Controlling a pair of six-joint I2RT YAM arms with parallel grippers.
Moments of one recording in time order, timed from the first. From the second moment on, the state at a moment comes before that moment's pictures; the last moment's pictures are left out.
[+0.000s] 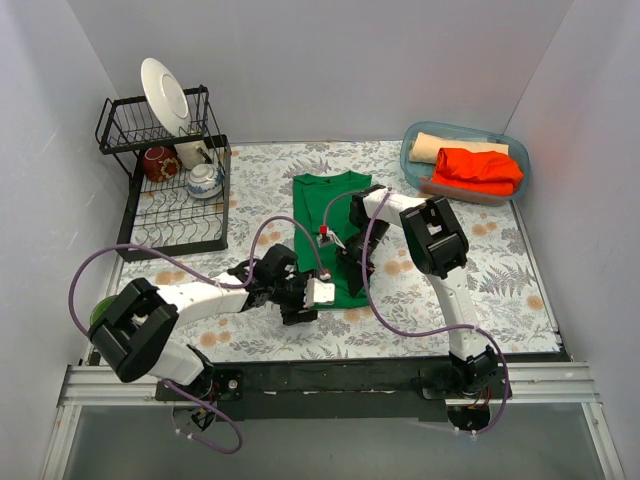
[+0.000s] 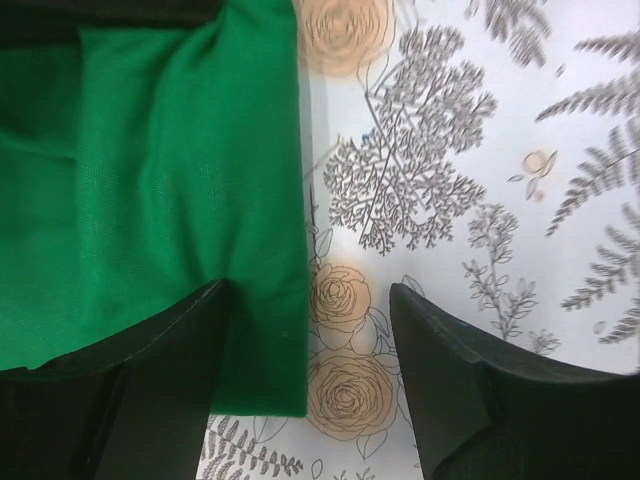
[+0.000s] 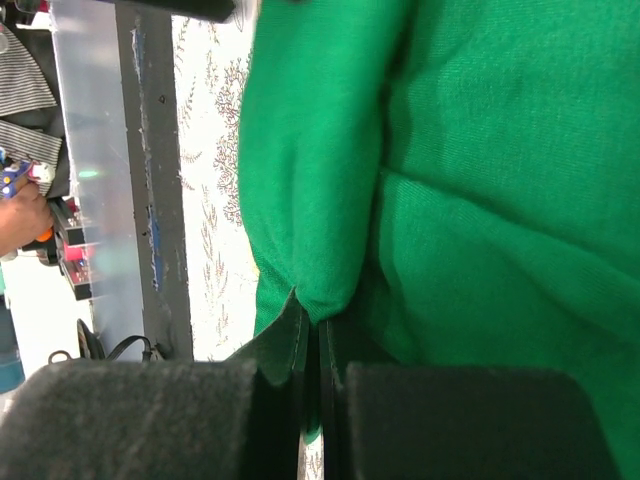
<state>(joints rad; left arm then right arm) -0.76 1.40 0.63 -0.13 0.53 0.72 0.54 2.38 1.71 -1.45 -0.91 -1.13</state>
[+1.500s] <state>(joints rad) -0.50 1.87 1.13 -0.68 1.03 0.59 0.76 1.17 0.59 -0.20 -0.48 -0.87</state>
